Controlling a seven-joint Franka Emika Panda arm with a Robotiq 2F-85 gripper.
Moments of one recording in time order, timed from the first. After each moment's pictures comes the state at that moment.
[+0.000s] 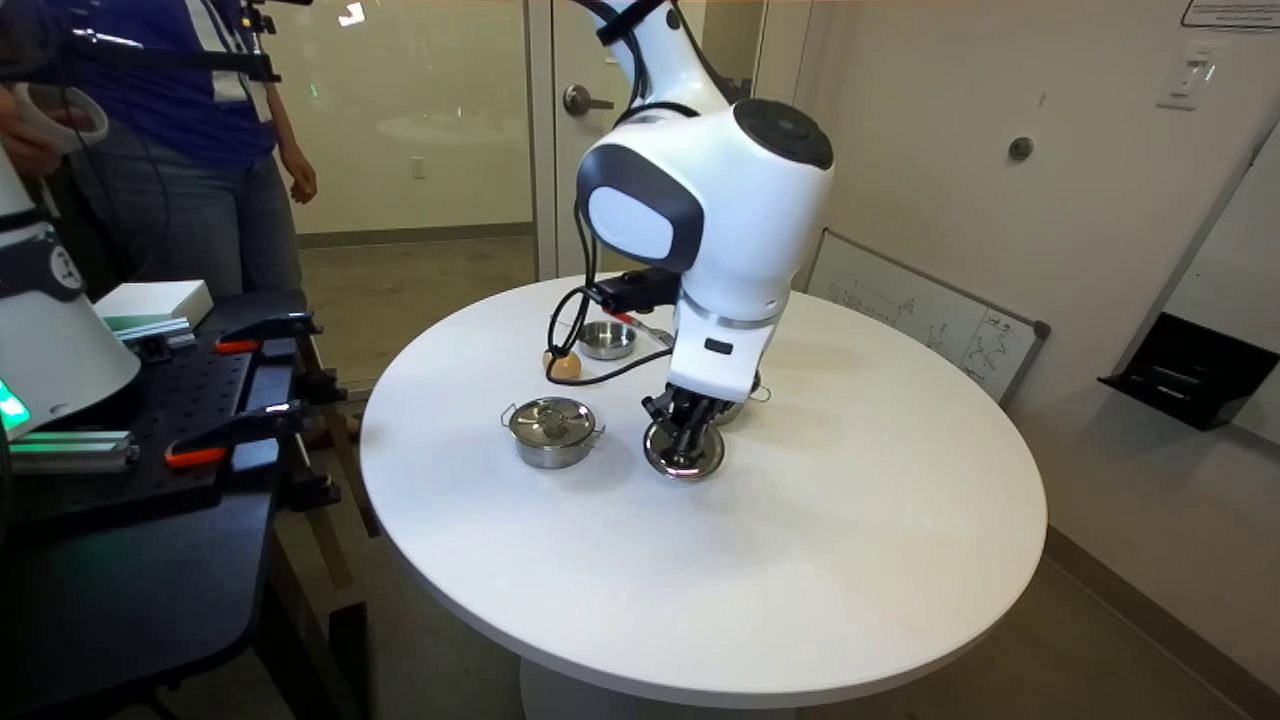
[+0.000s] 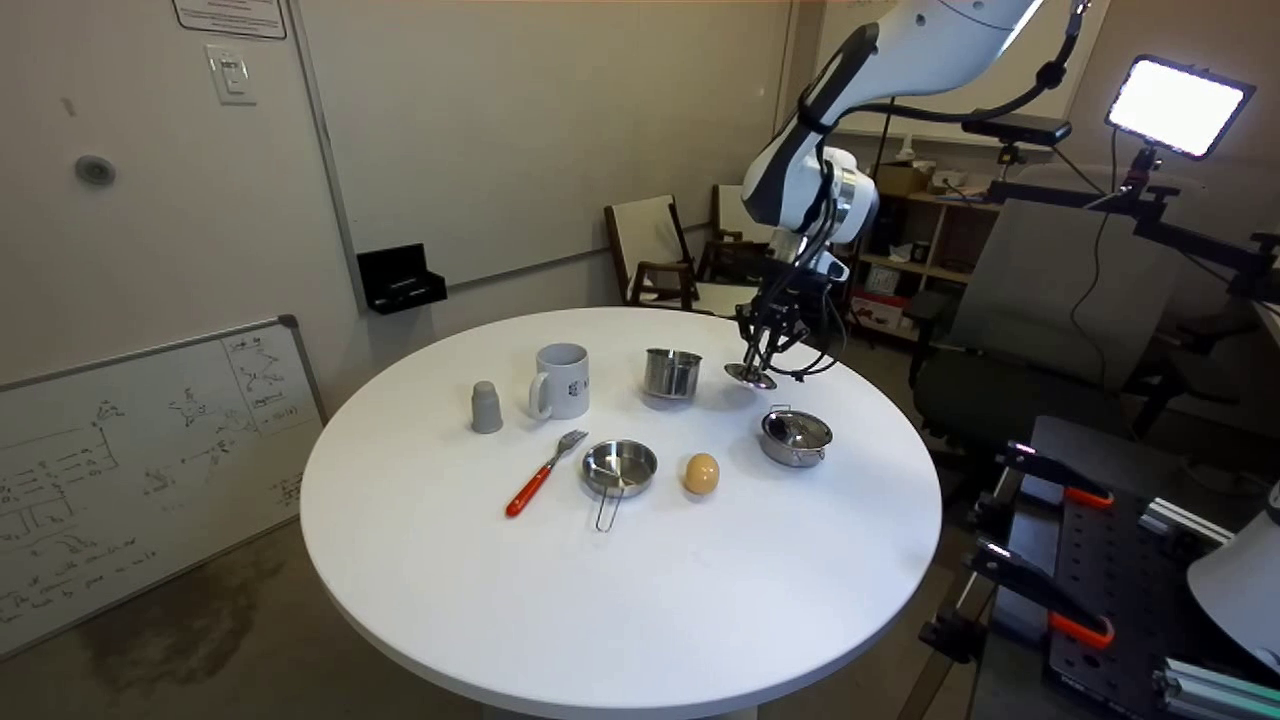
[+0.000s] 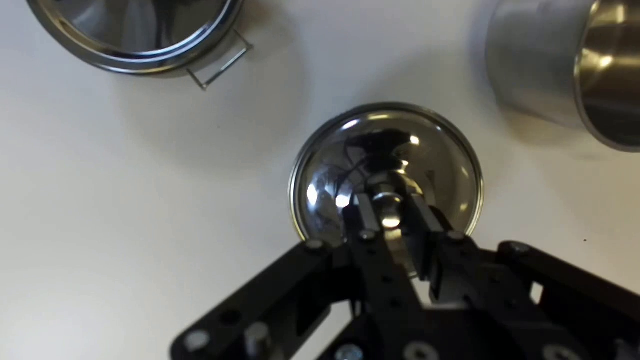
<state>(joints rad) -0.32 0.78 -0.12 -1.81 0.59 2.46 0.55</state>
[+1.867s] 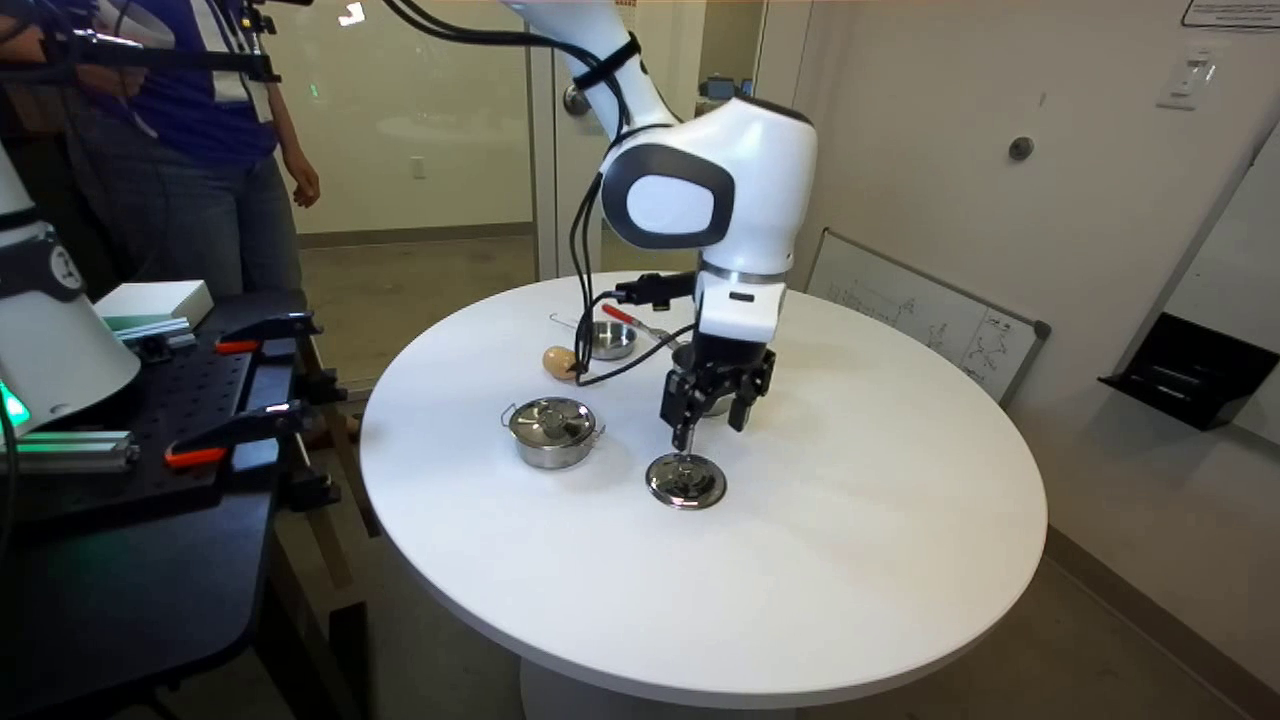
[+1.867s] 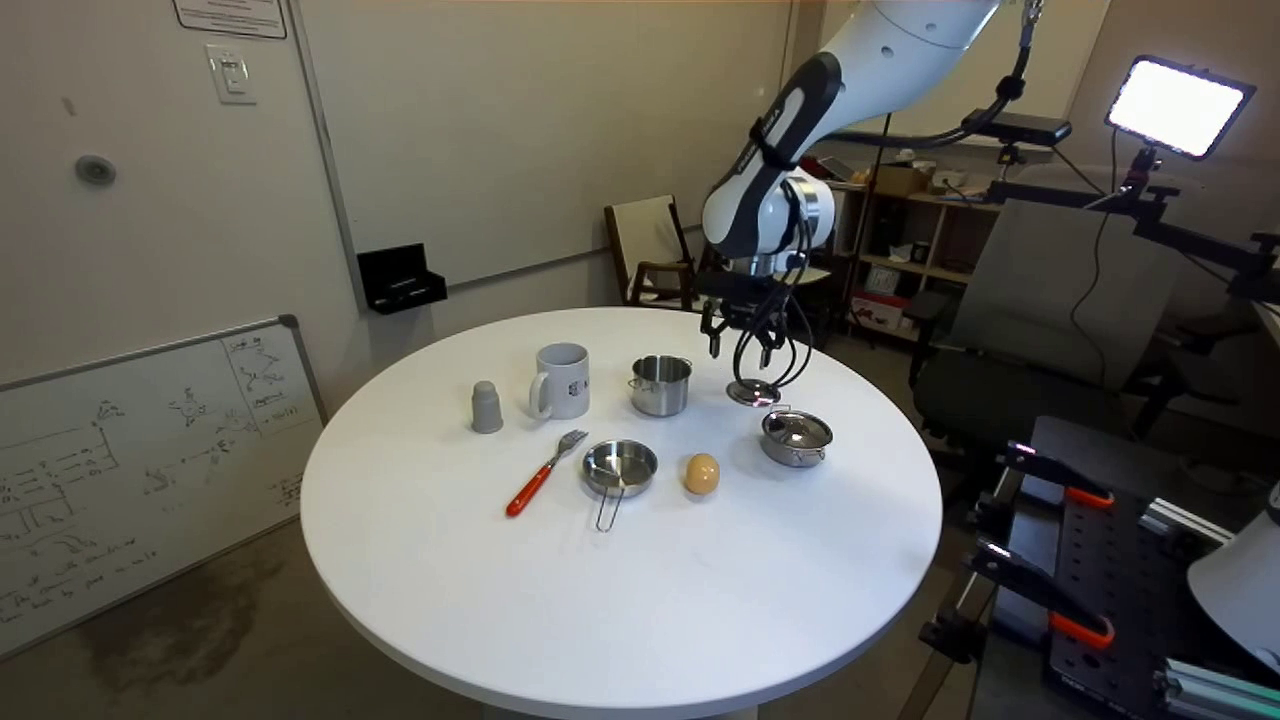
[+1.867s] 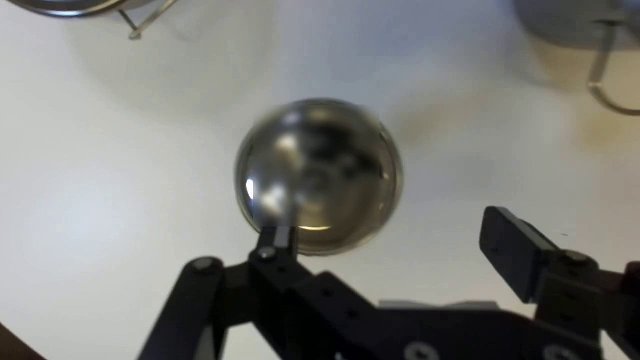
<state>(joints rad) -0.11 0.85 -0.24 -1.73 0.27 2.55 0.87</state>
